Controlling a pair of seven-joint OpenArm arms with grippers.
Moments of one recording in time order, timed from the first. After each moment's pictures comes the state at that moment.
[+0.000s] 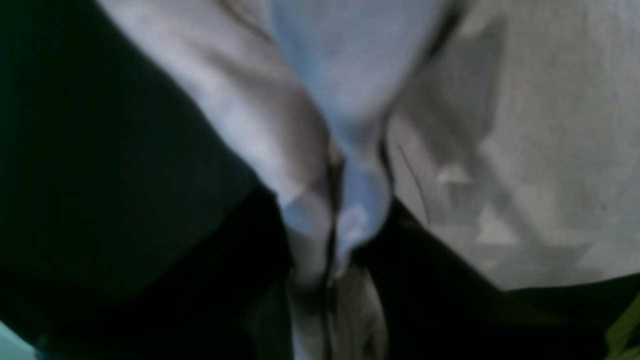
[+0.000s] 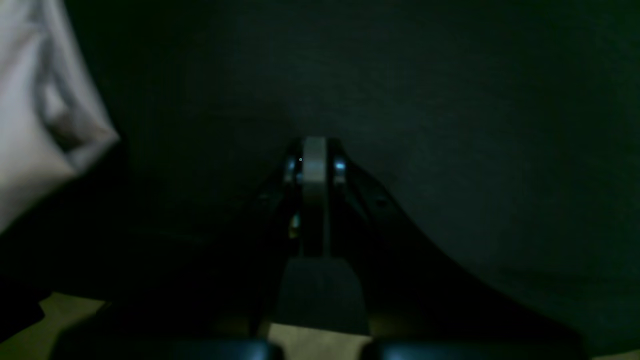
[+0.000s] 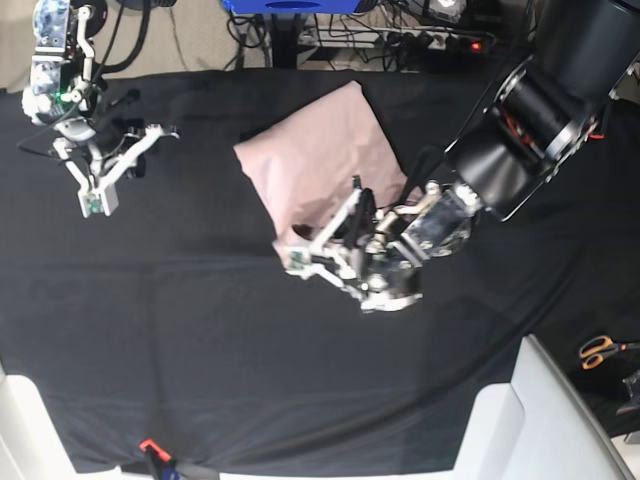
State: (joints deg) left arm -29.7 -13.6 53.9 60.7 -5.7 -41.9 50.4; right arm -20.7 4.5 11.5 97.7 9.6 15.8 -43.4
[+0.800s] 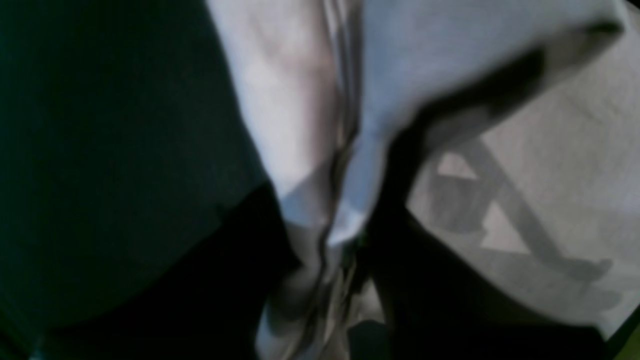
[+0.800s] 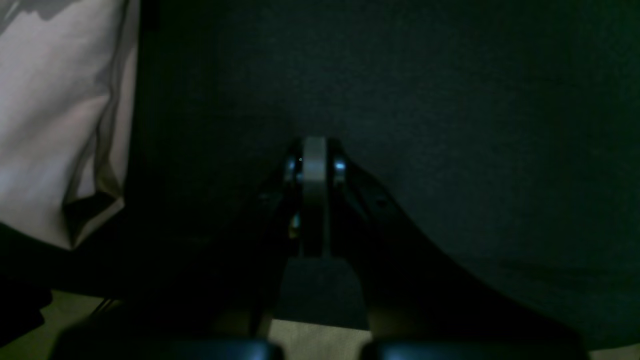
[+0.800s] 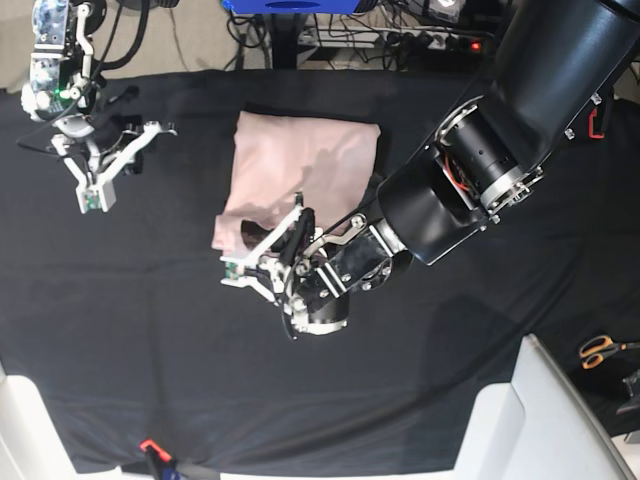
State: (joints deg) left arm -38.1 -1.0 61.2 42.9 -5.3 -42.0 39.9; right arm -21.4 4.7 11.6 97.7 9.6 15.7 -43.4
